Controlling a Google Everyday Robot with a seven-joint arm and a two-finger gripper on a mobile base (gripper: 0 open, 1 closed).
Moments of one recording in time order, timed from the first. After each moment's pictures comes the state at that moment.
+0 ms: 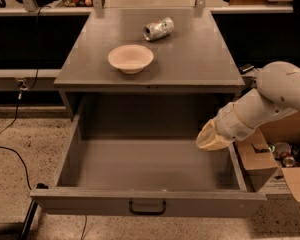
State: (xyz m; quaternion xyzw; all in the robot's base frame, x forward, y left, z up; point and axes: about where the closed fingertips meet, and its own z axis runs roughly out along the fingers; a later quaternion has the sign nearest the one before) arm 0.508 -0.163 0.716 -0.69 0.66 0.17 0.23
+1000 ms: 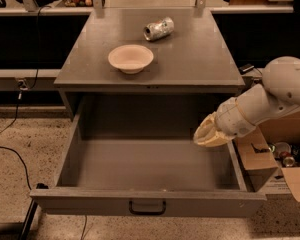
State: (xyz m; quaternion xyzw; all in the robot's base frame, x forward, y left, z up) arm 0.508 -0.154 0.739 -0.71 0.63 0.18 0.26
